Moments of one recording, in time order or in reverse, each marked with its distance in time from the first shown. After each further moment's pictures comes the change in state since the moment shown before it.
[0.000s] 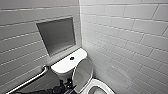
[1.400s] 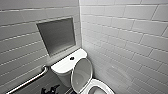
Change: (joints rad) left arm 0.172 -0.227 0.011 0.379 -0.119 0.057; right arm -0.015 -0.006 0.003 0.000 0.030 0.000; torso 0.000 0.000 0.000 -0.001
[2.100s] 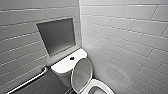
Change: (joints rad) left arm 0.207 -0.009 0.122 0.904 0.295 0.000; right arm 0.002 0.000 -0.008 -0.001 0.000 -0.005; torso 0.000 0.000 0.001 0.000
